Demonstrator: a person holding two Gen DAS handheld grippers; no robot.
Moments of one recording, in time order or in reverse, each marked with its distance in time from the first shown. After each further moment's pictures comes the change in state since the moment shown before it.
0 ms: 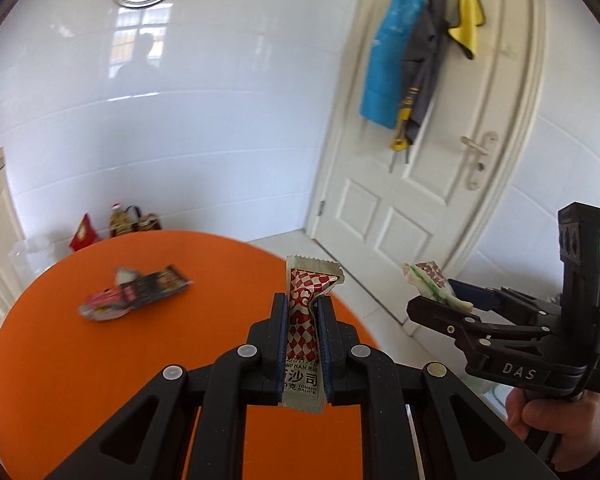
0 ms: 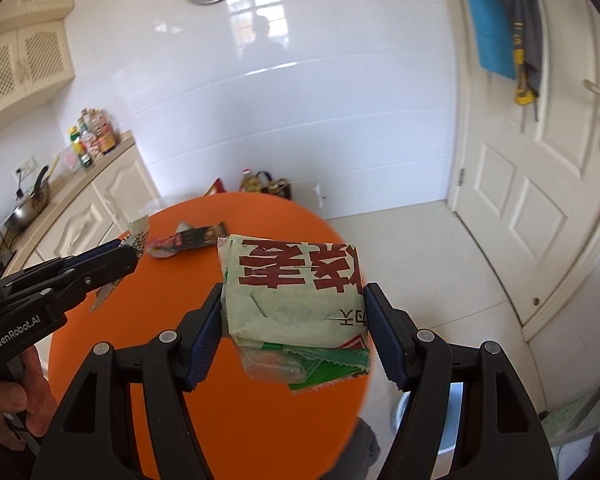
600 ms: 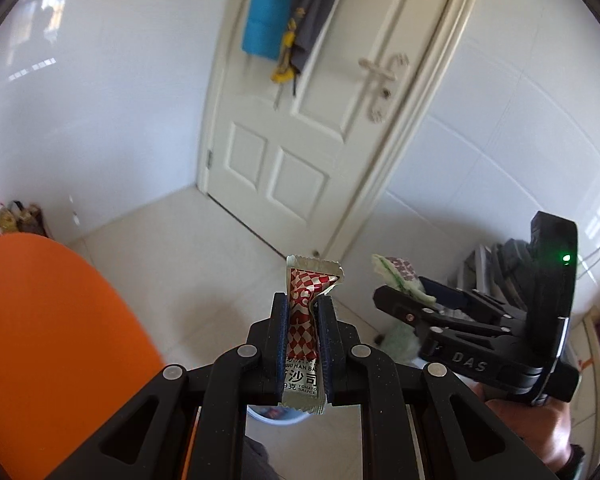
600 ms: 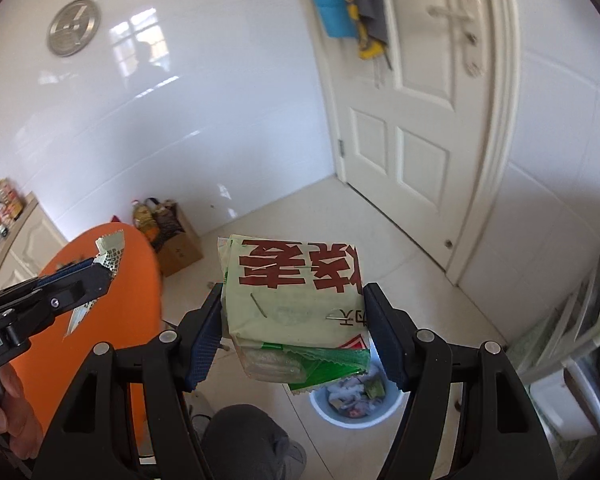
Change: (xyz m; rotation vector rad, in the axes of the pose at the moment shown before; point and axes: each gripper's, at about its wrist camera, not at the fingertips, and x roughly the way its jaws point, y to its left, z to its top) left arm 0.149 -0.140 0.013 0.073 0.249 -0.246; right arm -0.037 -0.202 -0.053 0.298 0.037 -0.272
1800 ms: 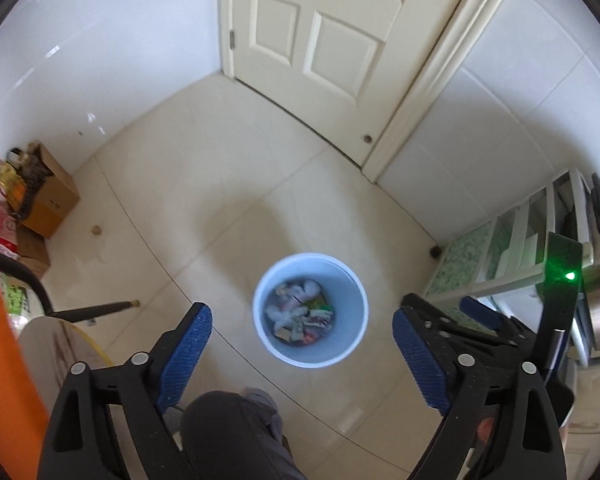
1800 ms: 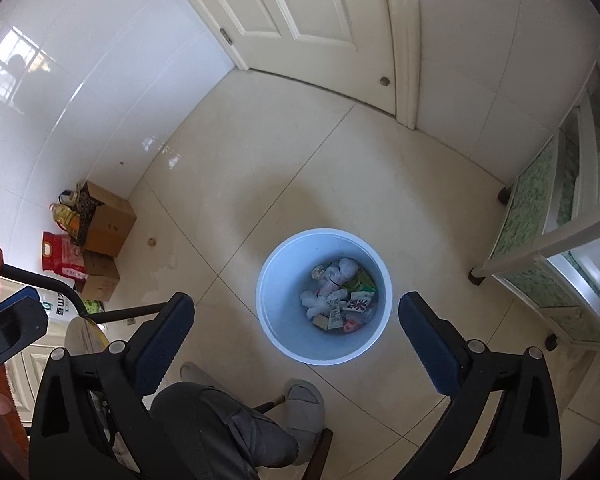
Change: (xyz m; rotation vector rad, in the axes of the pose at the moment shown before) left arm 0.169 -0.051 -0.006 -0.007 0.411 0.224; right arm 0.147 -0.130 -0.077 0.379 0.329 -0.109
